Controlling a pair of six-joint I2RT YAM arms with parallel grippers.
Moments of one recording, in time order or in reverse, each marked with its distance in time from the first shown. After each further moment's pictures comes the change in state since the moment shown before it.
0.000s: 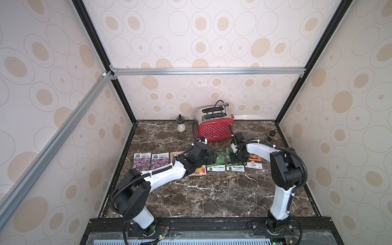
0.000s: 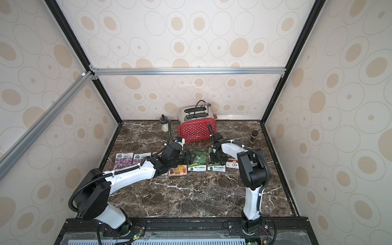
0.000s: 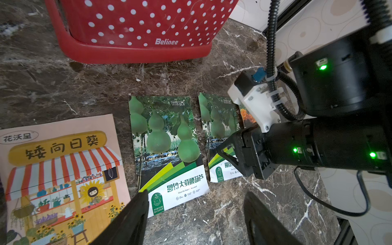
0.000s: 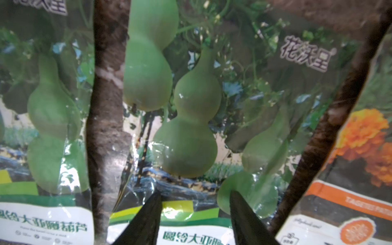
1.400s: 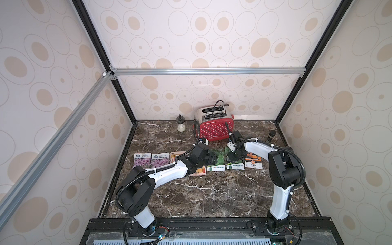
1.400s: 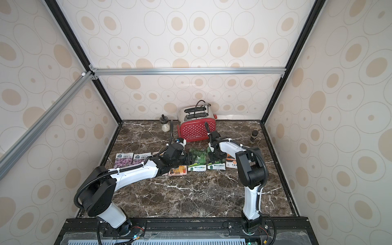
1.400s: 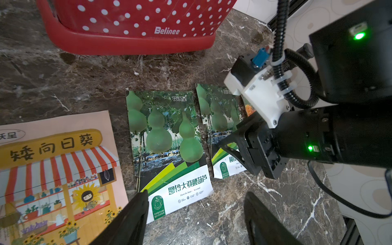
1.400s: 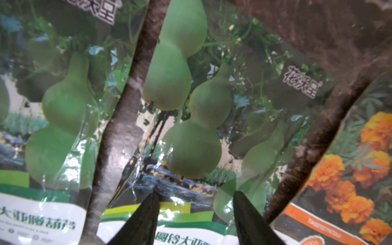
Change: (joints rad) left arm 0.005 0.051 0.013 0.023 0.019 0.006; right arm 0.019 -0.011 0.035 0.001 0.065 -0.187
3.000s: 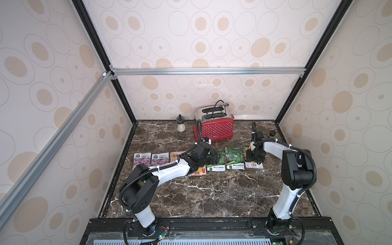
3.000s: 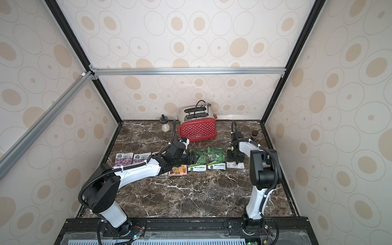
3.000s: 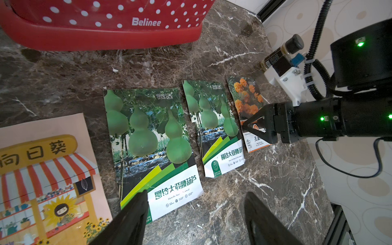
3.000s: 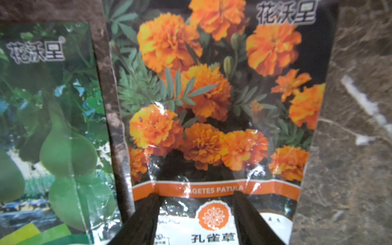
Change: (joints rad) left arm 0.000 0.048 0.038 0.009 0.069 0.012; right arm -0.306 -0.047 -0.119 0.053 -0.059 0.182
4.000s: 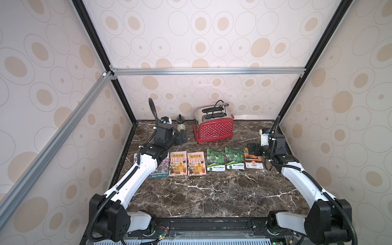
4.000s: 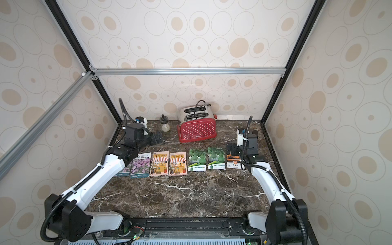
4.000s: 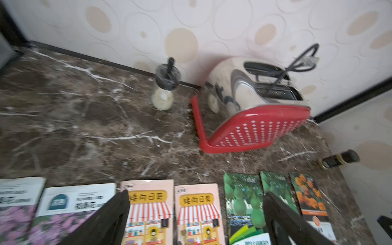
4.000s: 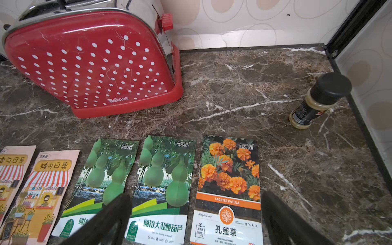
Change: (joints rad) left arm 0.454 -0.393 0.084 -0.375 -0.198 0.229; right arm 0.000 -0.644 -0.391 0.489 -0.103 -0.079
